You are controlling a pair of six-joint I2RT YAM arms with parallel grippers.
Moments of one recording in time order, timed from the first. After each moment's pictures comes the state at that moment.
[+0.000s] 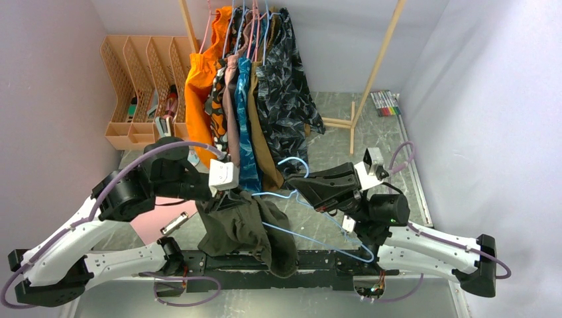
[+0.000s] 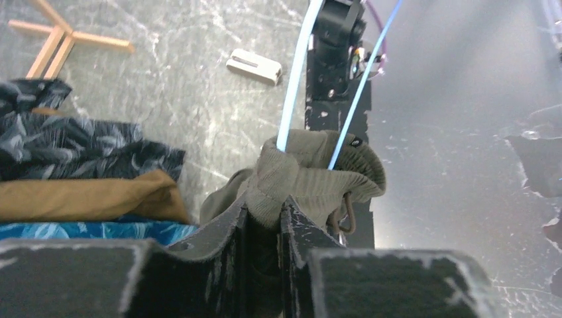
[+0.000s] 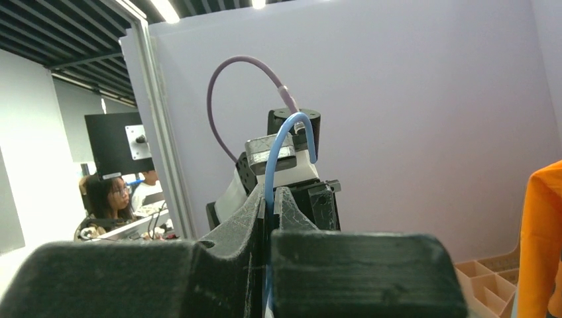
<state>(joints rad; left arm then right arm) -0.98 0.89 1.30 -0.83 0.48 0.21 1.15 0.76 0.59 1.01 -0.14 0.47</state>
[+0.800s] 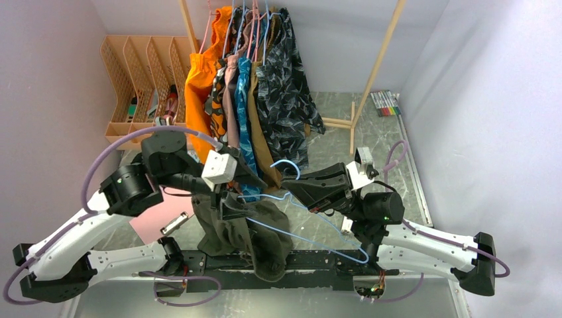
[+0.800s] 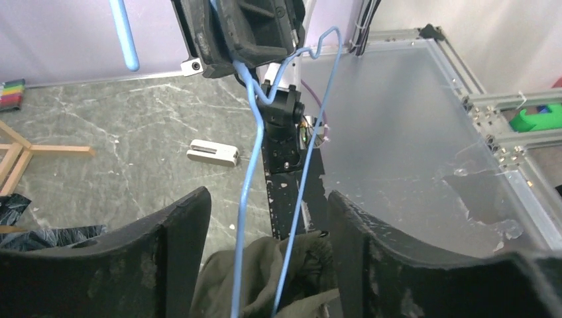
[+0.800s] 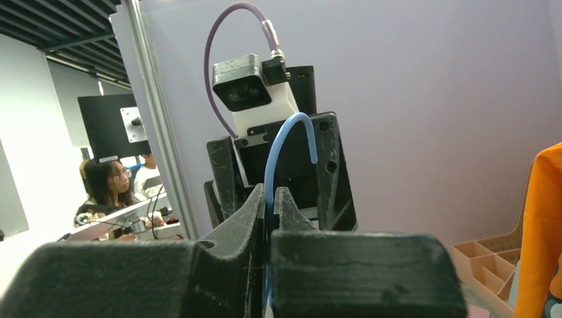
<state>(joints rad) -0.98 0.96 1.34 -0.57 0.75 0.12 1.15 0.78 0.59 0.99 -0.17 0.47</state>
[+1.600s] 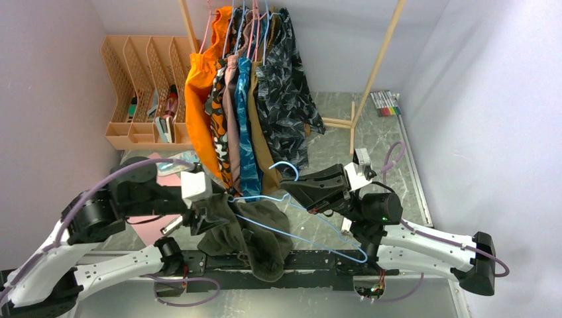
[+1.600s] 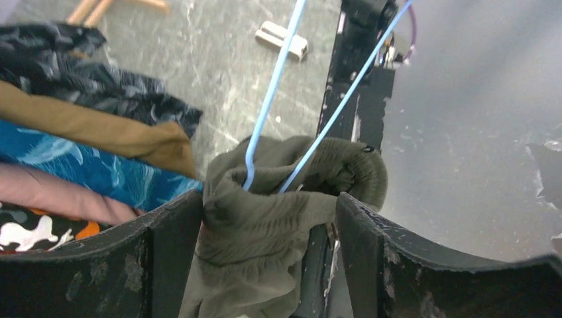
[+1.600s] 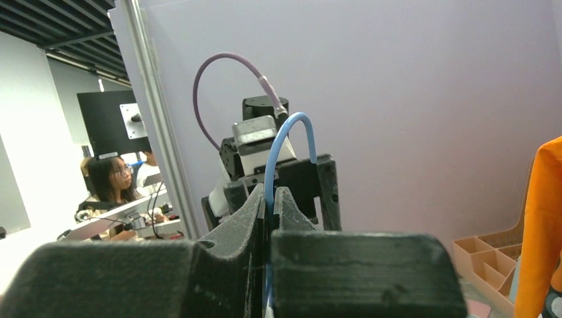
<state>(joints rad) -0.98 0.69 1.25 -0.90 0.36 0.13 1.15 0.78 0.57 1.00 -0.17 0.47</state>
